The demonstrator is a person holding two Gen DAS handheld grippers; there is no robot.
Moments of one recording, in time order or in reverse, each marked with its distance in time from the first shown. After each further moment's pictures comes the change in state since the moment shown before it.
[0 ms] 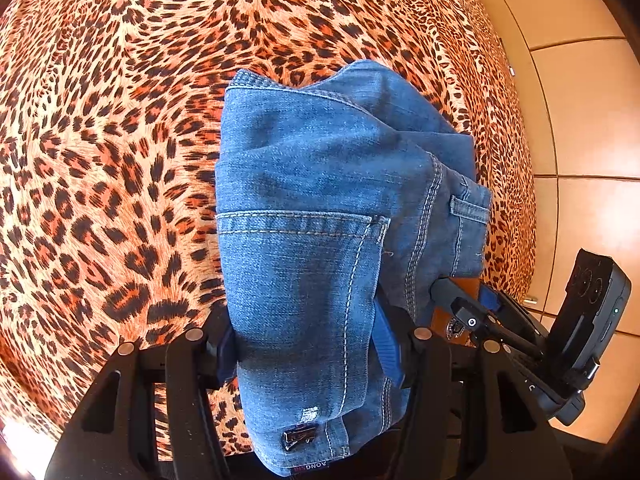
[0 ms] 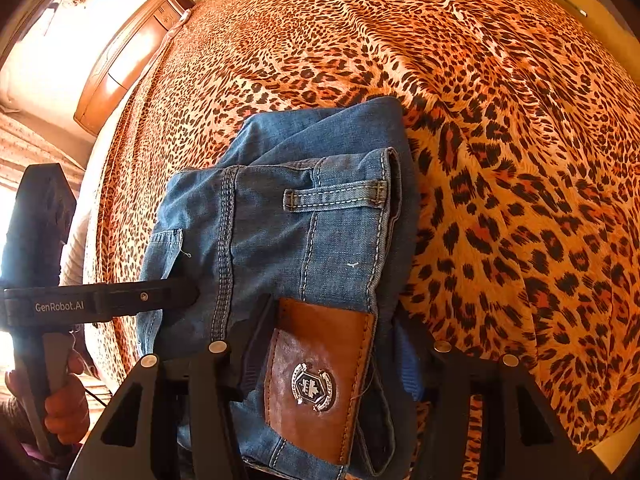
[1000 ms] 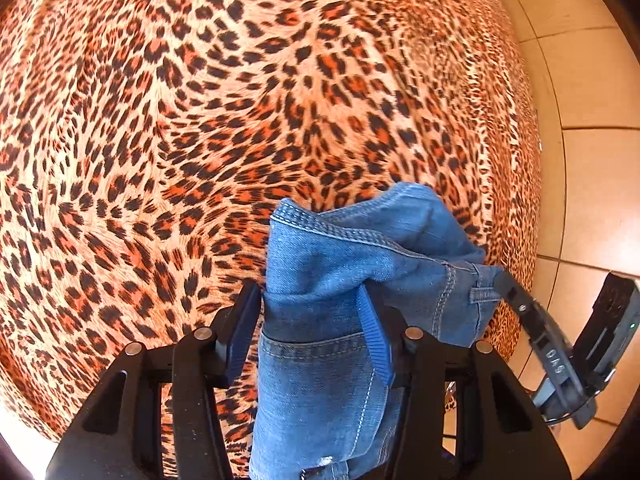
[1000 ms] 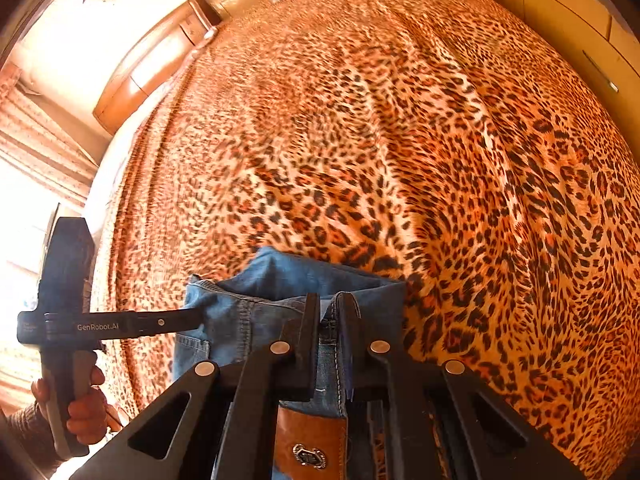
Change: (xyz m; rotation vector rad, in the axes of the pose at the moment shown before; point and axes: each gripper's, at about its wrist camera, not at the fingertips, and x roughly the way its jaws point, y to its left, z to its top) left arm -0.009 0.035 0.061 -0.230 -0.056 -0.017; right arm -0.024 -0.015 0.111 -0.140 -0.034 -0.059
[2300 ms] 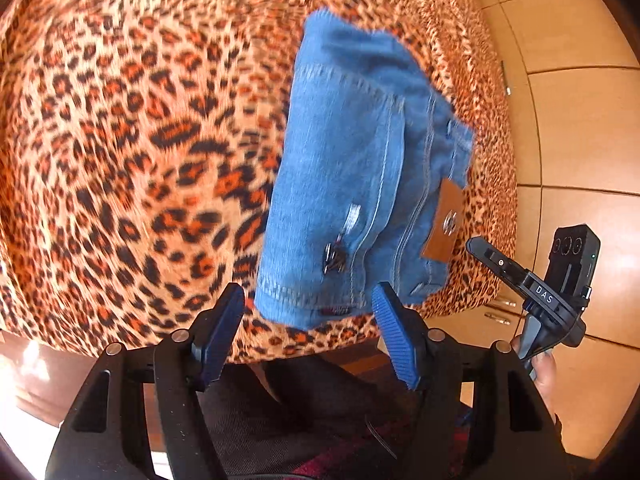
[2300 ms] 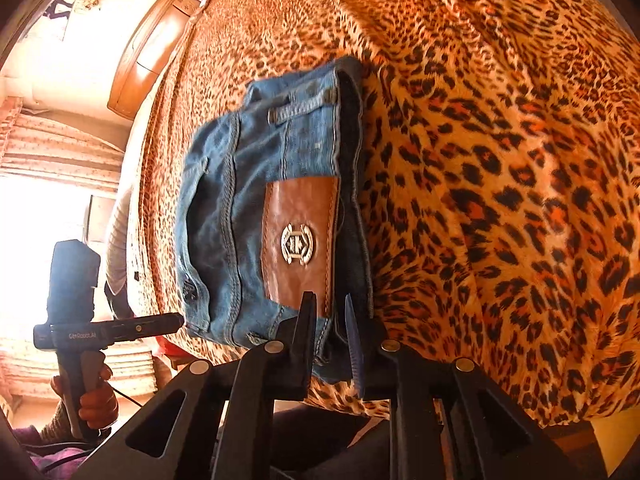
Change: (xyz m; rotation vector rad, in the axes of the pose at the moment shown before) left arm -0.057 0.033 -0.156 0.101 -0.007 -0.040; right arm -0.054 -0.050 -0.145 0.165 0.094 0.265
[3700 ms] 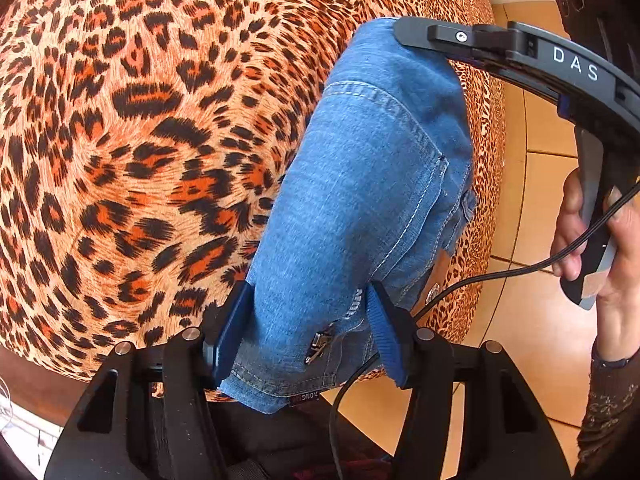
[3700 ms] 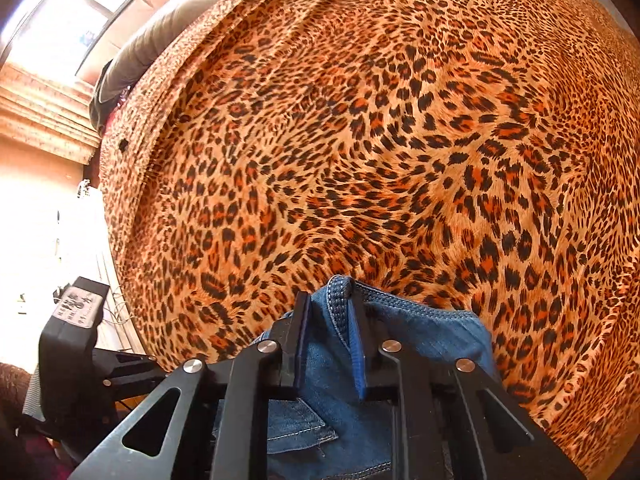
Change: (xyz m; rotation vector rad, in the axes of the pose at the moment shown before) left arm 0.059 0.001 0.025 -0.288 -0.026 -0.176; right arm 0.167 0.235 0.151 -0.833 0.418 -0.176
